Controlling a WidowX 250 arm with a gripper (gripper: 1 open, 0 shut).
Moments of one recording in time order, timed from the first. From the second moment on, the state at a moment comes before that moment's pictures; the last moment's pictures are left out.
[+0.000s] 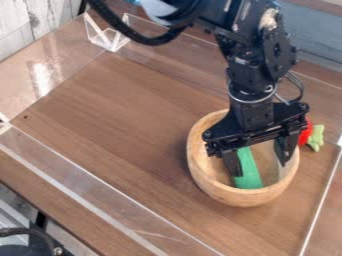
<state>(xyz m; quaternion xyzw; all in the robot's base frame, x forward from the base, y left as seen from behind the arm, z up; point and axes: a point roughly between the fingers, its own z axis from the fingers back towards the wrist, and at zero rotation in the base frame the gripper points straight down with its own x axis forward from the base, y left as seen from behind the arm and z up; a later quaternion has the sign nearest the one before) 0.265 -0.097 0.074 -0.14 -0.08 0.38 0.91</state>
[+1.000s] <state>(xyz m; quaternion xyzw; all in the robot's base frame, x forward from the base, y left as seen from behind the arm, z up) 0.269 -0.112 0.035 -0.09 -0.05 0.46 0.88</state>
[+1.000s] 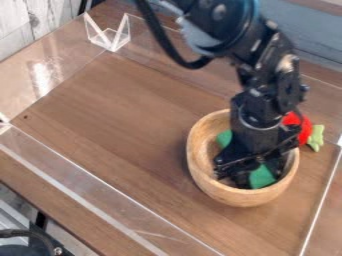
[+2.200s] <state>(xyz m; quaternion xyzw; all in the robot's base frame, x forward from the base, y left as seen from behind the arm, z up) 0.260 -0.101 0.053 -0.10 -0.03 0.52 0.85</state>
